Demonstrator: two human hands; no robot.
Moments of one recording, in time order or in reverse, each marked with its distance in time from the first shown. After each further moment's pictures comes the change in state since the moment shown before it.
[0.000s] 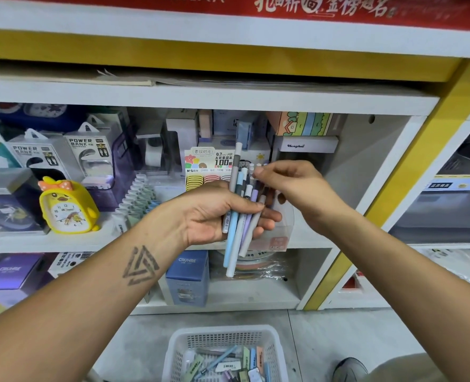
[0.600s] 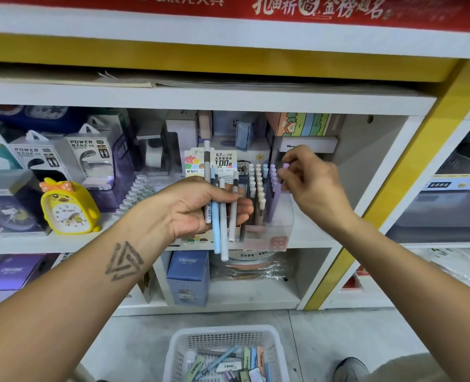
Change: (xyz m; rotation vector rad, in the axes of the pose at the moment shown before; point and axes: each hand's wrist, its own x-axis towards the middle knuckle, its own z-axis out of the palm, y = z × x) left_hand -0.004 0.008 -0.021 -0.107 0.210 0.025; right_hand 0.000 0.018 -0.022 -0.471 0.243 -0.295
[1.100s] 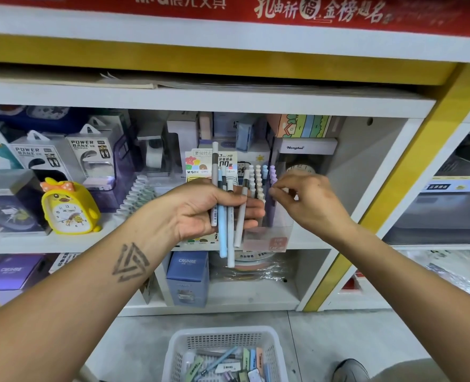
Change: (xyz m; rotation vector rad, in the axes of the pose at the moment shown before) left_hand 0.003 -0.004 0.006 -0.031 -0.119 -0.023; right_hand -0.010 0.010 0.004 -0.289 -0.123 -0.197
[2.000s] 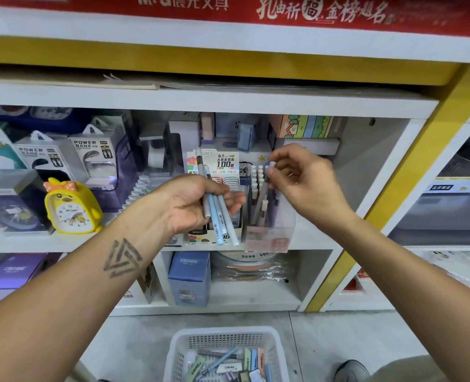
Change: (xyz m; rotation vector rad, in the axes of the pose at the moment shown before) left_hand -0.001 0.010 -0.013 -0.090 0.230 0.070; right_hand 0.015 -0.024 -0.010 0.472 0.107 0.104
